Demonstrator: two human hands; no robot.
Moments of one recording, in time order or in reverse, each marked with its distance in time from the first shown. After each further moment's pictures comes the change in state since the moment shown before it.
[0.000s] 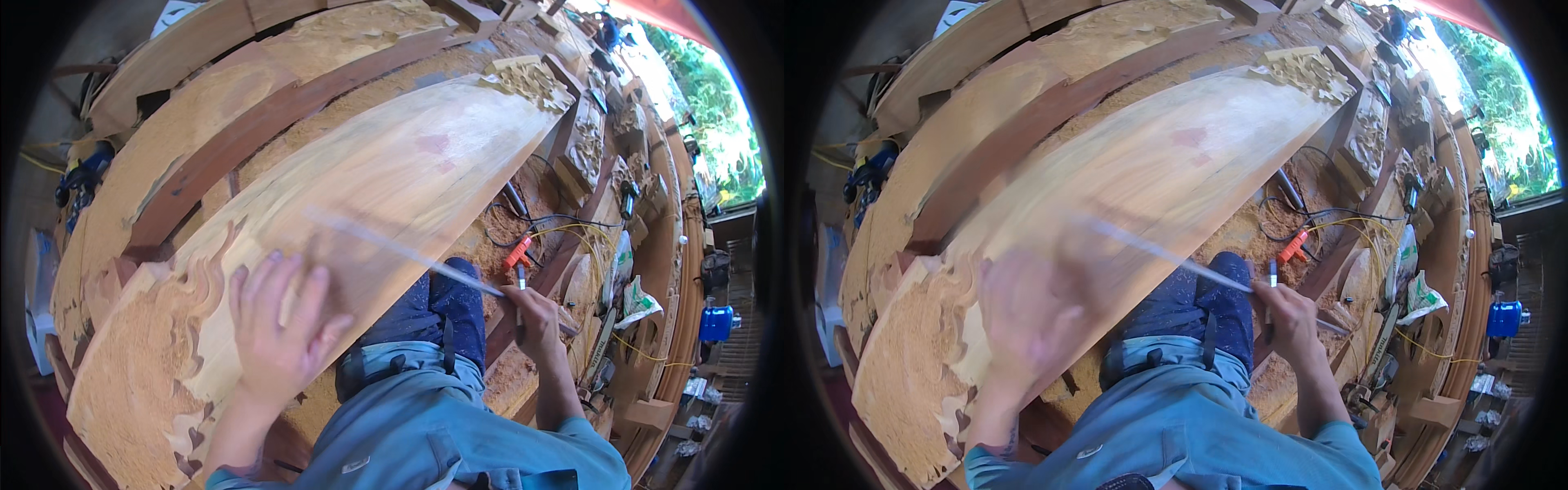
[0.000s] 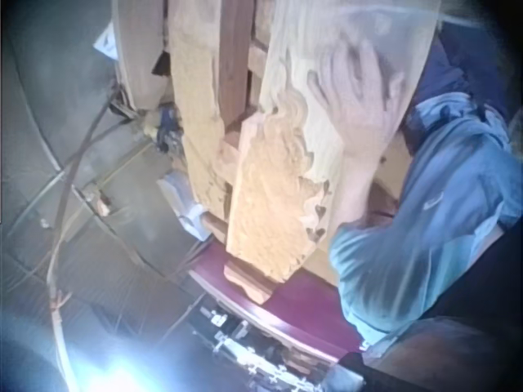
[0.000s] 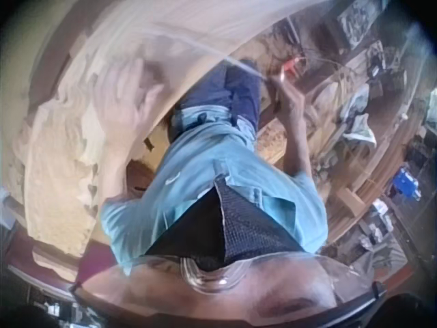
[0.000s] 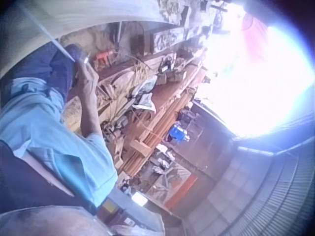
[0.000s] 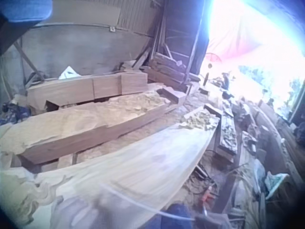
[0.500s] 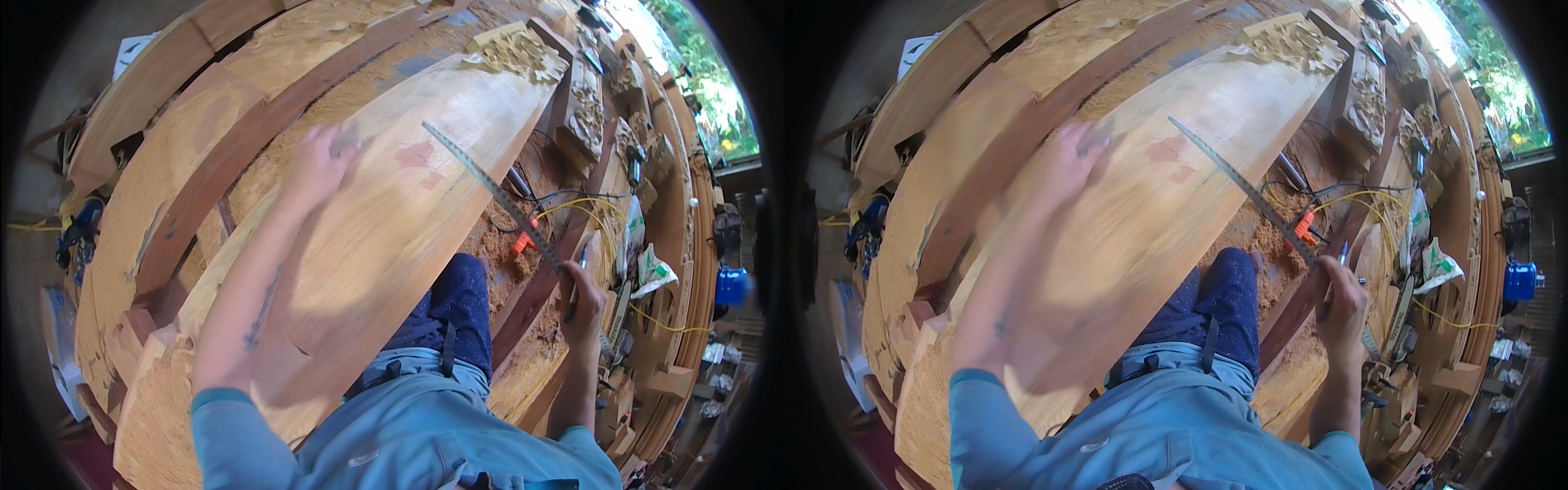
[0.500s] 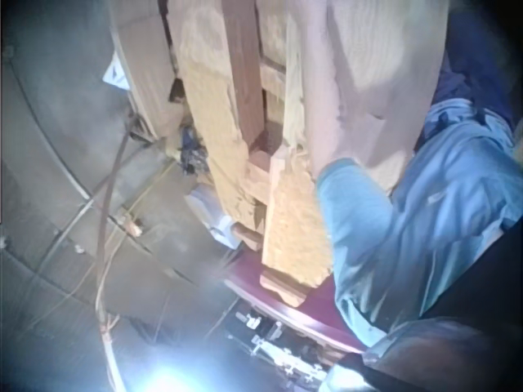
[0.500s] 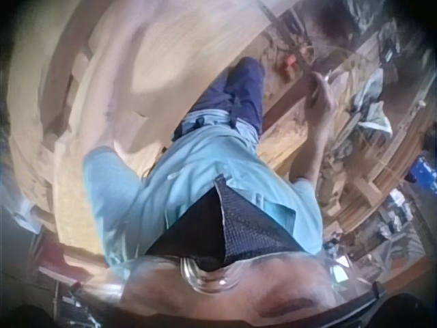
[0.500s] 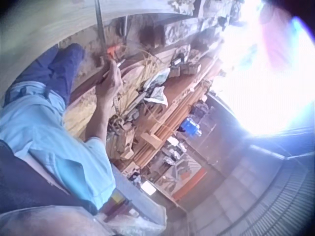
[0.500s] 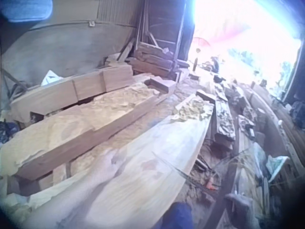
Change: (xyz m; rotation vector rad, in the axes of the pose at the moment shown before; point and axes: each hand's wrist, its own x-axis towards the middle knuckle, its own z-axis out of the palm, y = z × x) left_hand 0.206 -0.104 0.208 -0.356 -0.290 -0.286; right_hand 0.017 0.044 -0.041 -0.186 0.201 0.334
